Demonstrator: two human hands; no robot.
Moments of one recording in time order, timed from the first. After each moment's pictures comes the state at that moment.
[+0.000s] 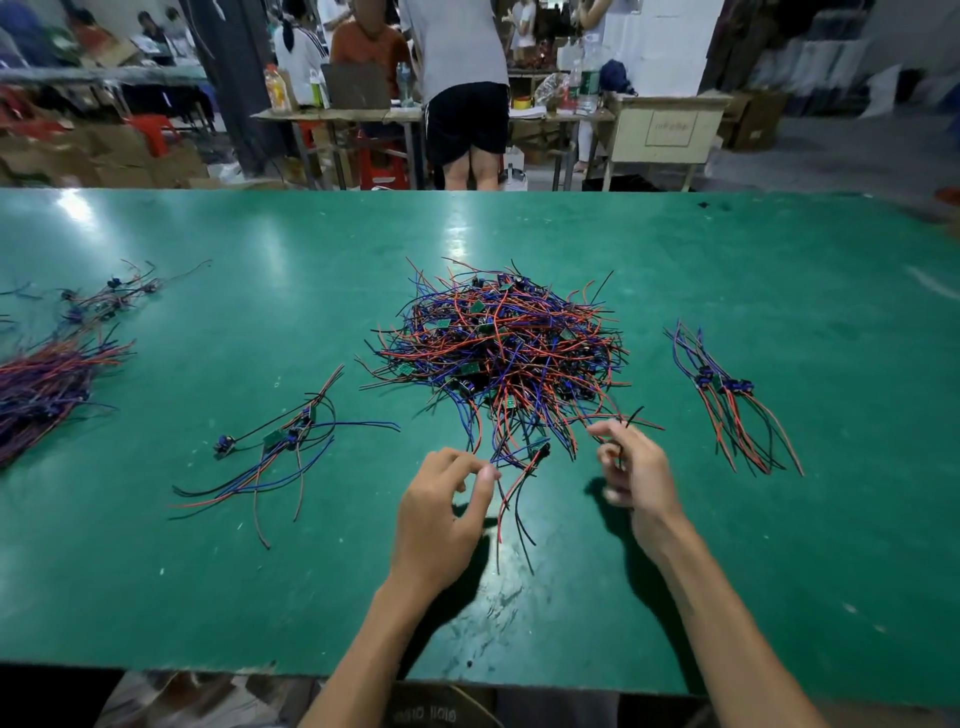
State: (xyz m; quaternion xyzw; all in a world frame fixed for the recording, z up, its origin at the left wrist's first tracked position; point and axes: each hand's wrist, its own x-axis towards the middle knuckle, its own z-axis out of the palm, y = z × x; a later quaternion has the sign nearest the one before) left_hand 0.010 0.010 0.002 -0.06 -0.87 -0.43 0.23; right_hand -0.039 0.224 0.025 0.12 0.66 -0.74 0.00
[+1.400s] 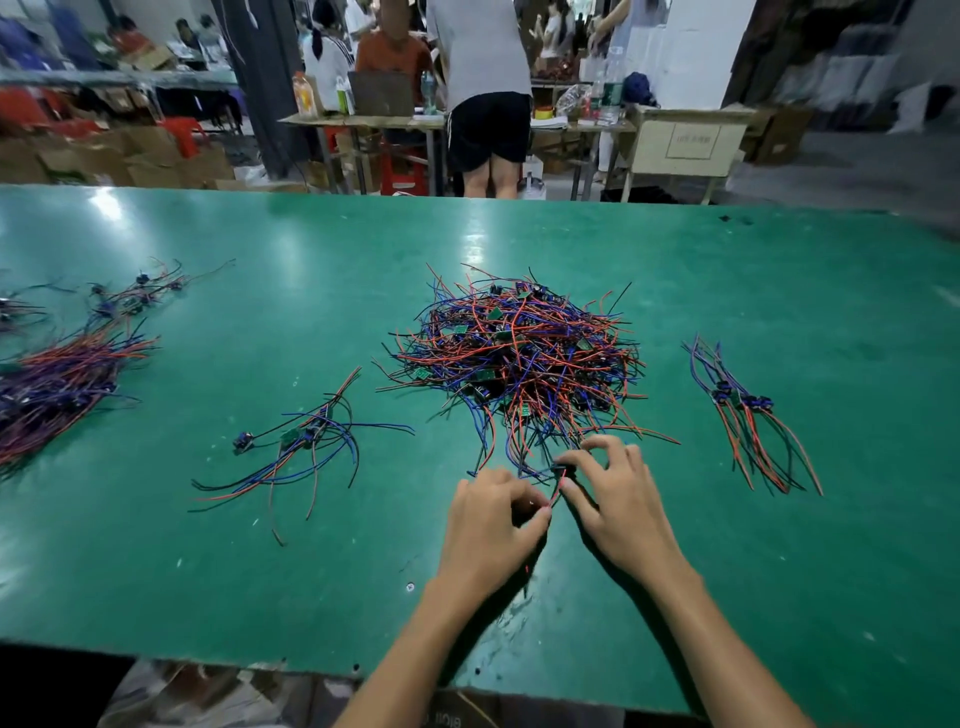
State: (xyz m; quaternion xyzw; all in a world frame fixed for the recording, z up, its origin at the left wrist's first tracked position) left_hand -0.004 0.038 -0.009 -0.07 -0.93 -0.34 0.12; right_hand -0.043 0.217 -0.011 -0.17 0.95 -0.21 -0.16
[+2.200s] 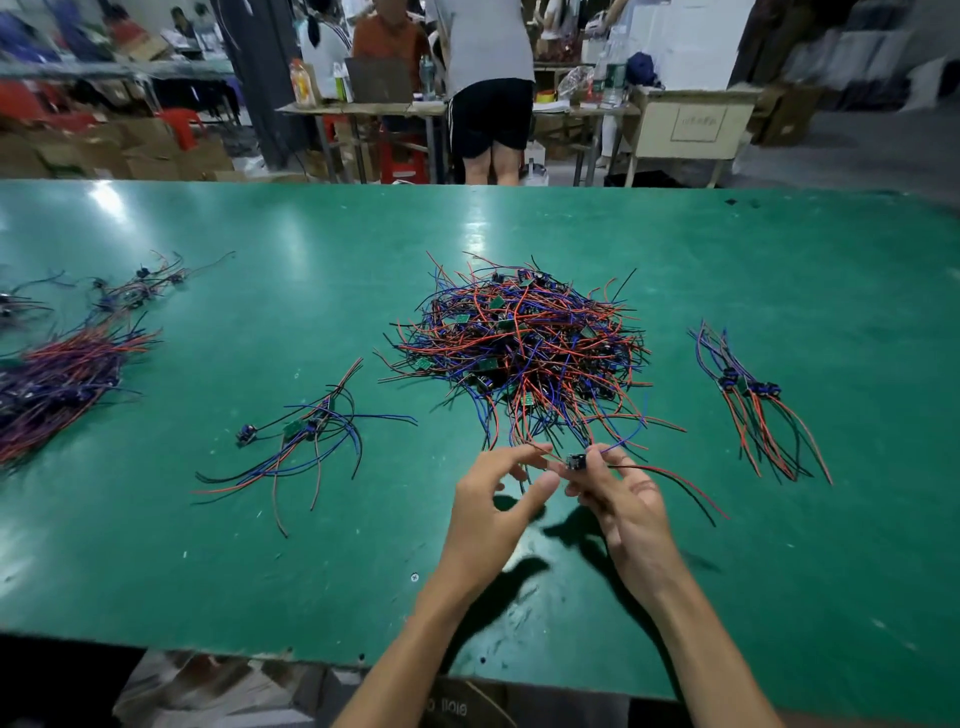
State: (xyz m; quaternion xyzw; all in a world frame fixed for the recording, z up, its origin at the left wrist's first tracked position) left_hand 0.007 0.036 0.004 -0.08 -0.80 -0.58 0.15; right_hand -0.011 0.191 0.005 0.03 0.52 -0.85 0.04
